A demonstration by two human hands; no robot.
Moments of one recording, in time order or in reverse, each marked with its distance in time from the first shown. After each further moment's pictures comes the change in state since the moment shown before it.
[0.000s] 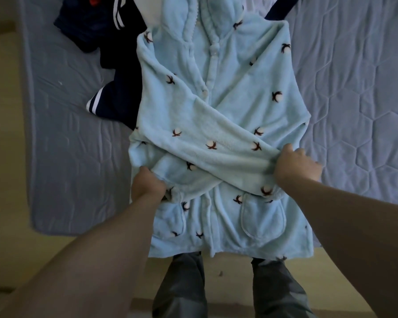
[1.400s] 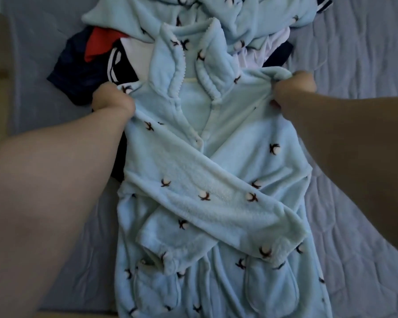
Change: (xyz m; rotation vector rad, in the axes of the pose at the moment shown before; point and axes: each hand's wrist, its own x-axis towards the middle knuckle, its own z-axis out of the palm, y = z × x) left_hand 0.171 0.220 -0.192 -0.192 0.378 0.153; right_hand 0.213 -0.079 -0.181 1.196 0.302 0.118
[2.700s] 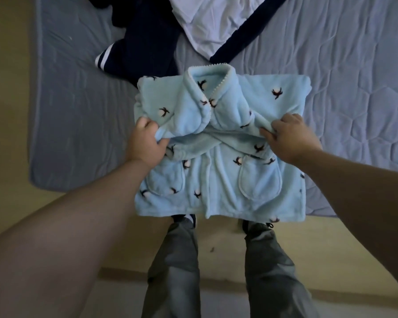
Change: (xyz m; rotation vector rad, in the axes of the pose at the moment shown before) left_hand -0.283 -0.246 0.029 -0.029 -0.077 0.637; right_hand -0.250 0.199 -0.106 -0.920 -0.422 -0.694
